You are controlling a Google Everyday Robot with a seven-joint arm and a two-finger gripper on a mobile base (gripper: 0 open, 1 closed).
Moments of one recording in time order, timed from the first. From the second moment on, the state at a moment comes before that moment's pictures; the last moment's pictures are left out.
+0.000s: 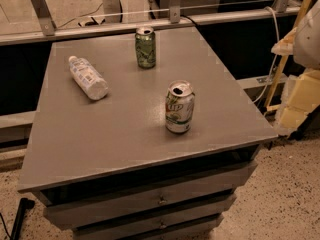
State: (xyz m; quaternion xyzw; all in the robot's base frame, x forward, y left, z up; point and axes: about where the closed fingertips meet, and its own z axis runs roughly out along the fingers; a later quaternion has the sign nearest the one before) arm 0.438 -0.217 0.976 -0.60 0.78 -0.03 0.16
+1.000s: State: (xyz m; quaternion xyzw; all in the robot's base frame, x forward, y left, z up) arm 0.468 -0.180 0.948 -0.60 0.75 0.04 0.28
